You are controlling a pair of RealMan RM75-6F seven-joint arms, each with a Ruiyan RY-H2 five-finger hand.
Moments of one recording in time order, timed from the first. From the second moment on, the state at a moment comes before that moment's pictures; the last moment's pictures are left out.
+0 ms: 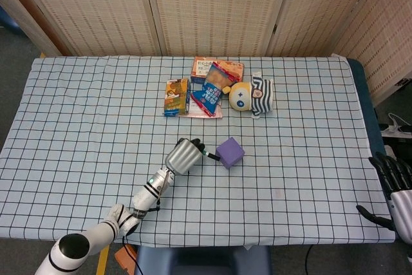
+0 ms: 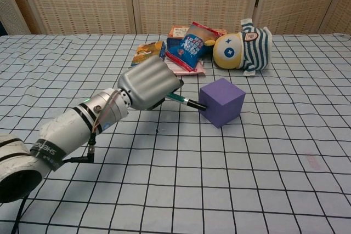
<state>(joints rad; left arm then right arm) -0.94 -2.13 -0.12 -0.54 1.58 1.11 0.55 -0.03 -0.99 0.00 -1.65 -1.66 1.65 0.12</state>
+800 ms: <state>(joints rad) -0.79 -1.98 -0.07 -0.71 1.58 1.27 0.53 -0.03 -1.00 -0.02 -1.66 -1.70 1.64 0.09</state>
